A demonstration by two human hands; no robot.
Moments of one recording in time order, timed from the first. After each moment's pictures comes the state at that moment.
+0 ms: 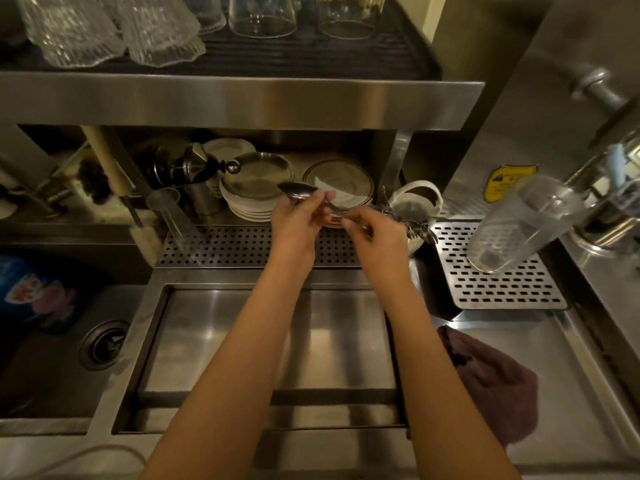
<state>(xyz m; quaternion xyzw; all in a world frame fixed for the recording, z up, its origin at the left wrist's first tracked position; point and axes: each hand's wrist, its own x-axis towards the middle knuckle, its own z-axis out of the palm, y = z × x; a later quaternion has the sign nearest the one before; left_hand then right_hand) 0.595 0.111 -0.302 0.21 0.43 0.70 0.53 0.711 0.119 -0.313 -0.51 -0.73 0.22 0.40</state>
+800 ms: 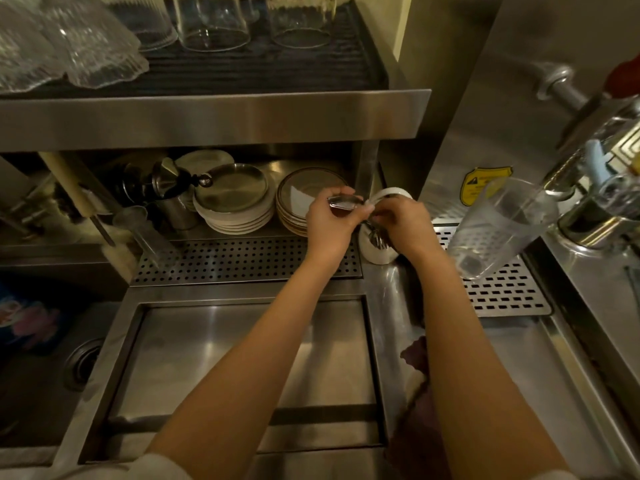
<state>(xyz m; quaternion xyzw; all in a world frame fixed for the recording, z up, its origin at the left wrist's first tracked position) 0.668 0.160 -0.312 0.41 0.56 0.61 0.39 0.788 0.203 -0.317 -0.57 -0.77 0.18 0.22</state>
